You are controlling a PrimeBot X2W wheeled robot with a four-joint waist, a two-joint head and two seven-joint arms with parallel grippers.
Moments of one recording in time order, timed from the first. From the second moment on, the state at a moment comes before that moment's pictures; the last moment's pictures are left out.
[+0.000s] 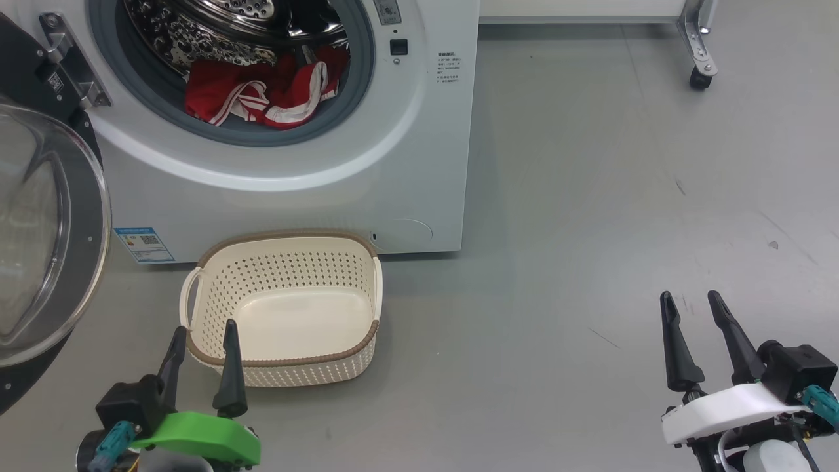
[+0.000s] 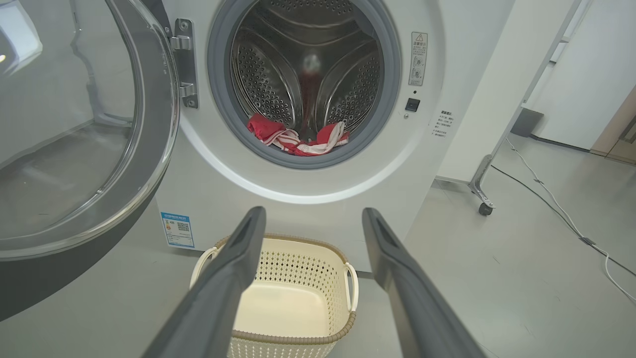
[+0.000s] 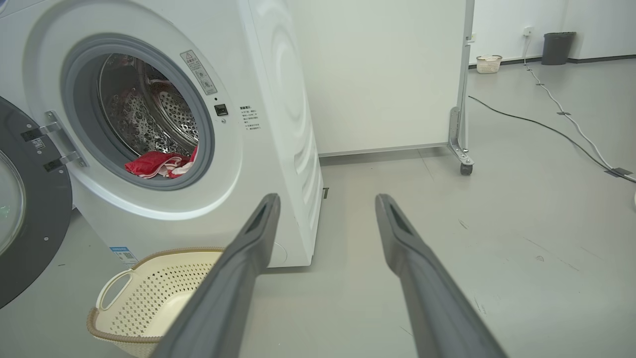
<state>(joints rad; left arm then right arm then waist) -0.05 0.04 -0.13 0.27 -0.44 -0.03 -0.25 0.03 -0.18 0.17 0.15 0.47 0.11 -0.25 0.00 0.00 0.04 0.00</state>
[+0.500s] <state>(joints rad) -0.05 0.04 -0.13 0.27 -0.44 -0.03 -0.25 0.03 -0.18 0.17 0.15 0.47 0.11 -0.25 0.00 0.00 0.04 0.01</state>
